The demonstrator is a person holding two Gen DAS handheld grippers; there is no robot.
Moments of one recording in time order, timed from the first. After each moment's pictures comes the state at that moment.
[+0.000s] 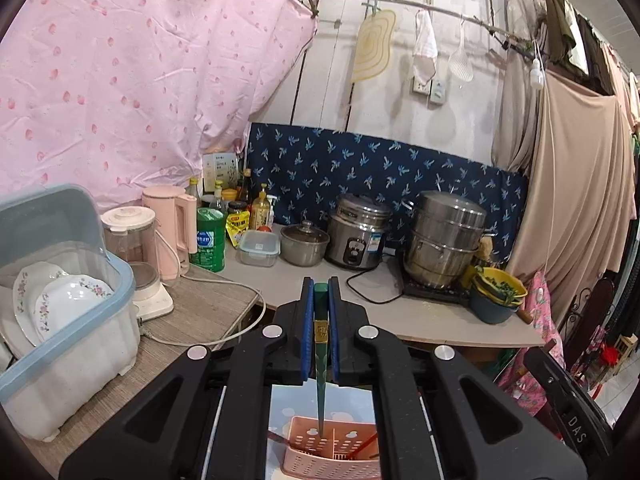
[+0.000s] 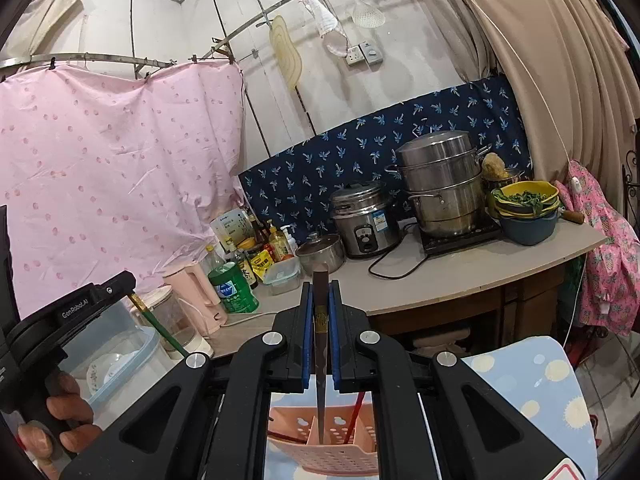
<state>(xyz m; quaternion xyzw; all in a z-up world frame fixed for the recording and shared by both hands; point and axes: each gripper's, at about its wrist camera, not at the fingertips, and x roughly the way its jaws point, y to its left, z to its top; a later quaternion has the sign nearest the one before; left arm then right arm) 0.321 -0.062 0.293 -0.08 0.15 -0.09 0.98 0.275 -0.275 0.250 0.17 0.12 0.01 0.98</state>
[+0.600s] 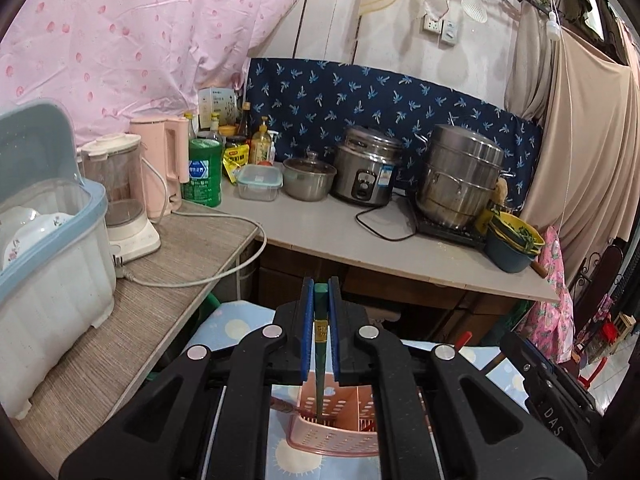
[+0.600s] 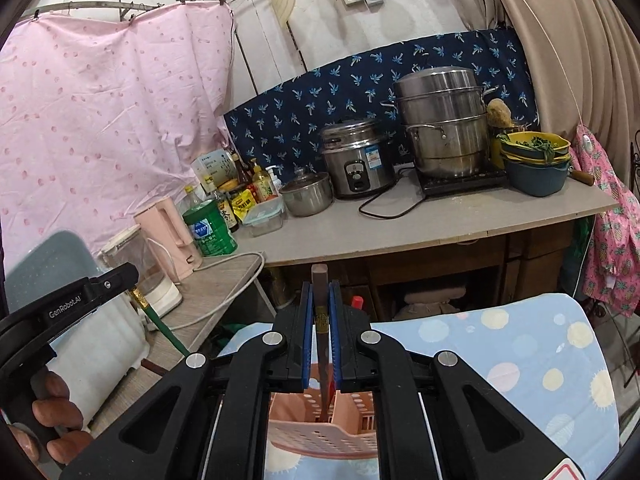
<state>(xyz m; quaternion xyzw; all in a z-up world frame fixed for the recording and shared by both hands) 0.359 -0.065 0.202 -0.07 0.24 -0.10 0.96 0.320 -0.263 0.164 0.15 0.20 0.00 0.97</state>
